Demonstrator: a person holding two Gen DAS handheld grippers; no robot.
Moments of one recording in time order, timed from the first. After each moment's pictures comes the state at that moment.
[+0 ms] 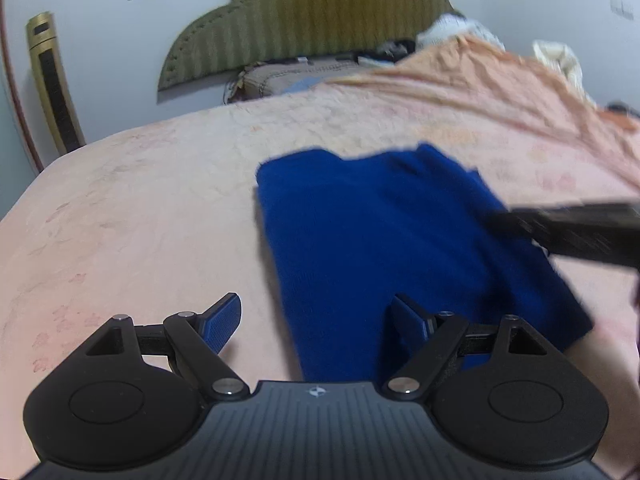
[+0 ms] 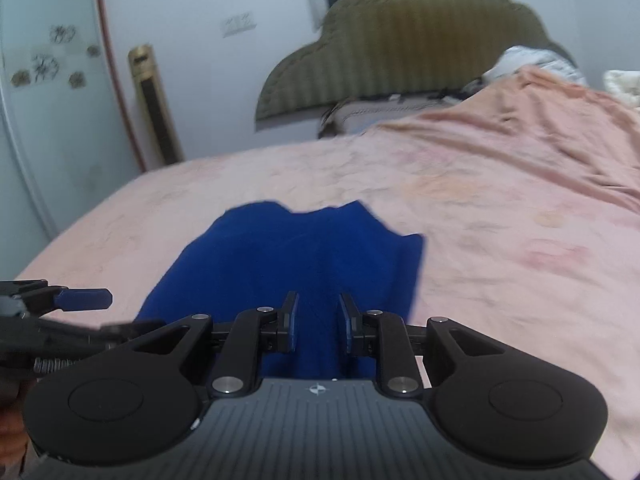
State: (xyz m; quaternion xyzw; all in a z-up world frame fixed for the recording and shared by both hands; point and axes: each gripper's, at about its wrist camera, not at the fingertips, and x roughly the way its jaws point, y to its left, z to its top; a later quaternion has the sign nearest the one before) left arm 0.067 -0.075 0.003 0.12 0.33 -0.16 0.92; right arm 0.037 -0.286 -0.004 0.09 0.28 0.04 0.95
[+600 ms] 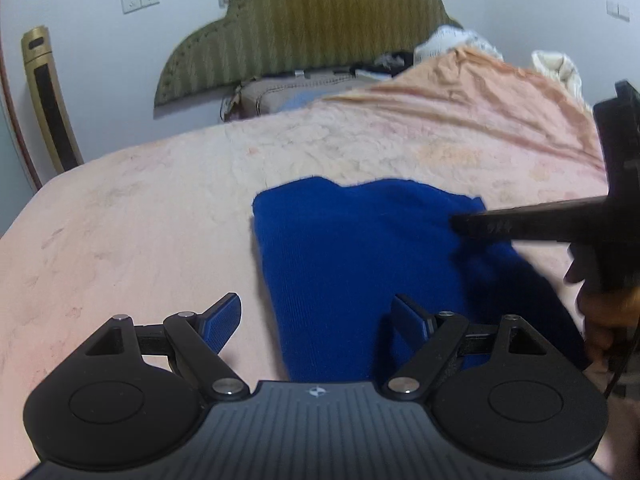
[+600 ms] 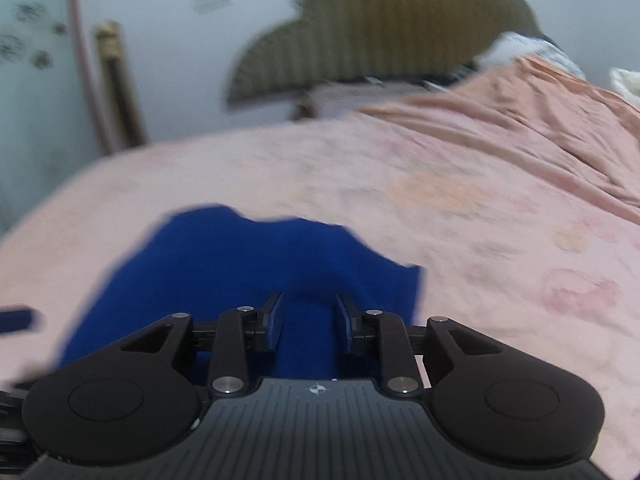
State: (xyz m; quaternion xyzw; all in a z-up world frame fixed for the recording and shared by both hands) left arm 0.087 -0.082 0.020 0.12 0.32 -0.16 0.93; right arm 0.112 -0.303 -0.014 0.09 0.31 -0.03 0.94
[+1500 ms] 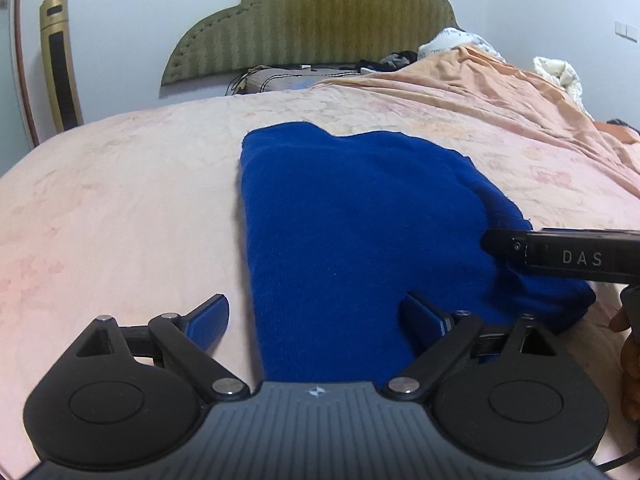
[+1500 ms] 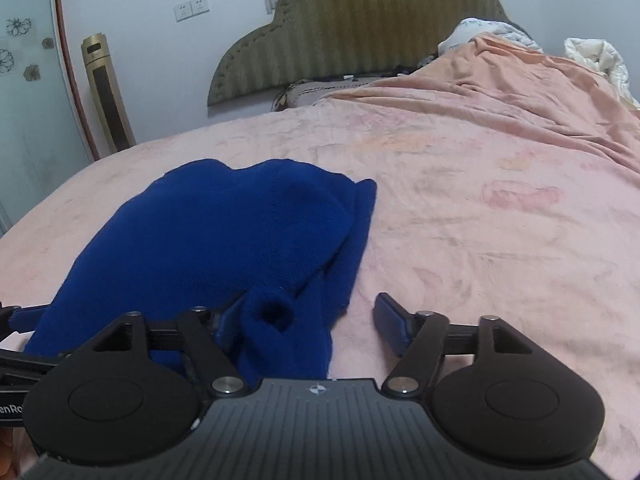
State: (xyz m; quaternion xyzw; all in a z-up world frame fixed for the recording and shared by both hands) left arm 0.051 -0.074 -0.033 0.07 0.31 -0.15 0.94; right arm 0.021 -0.288 -0.042 0.10 0.28 -0.03 0.95
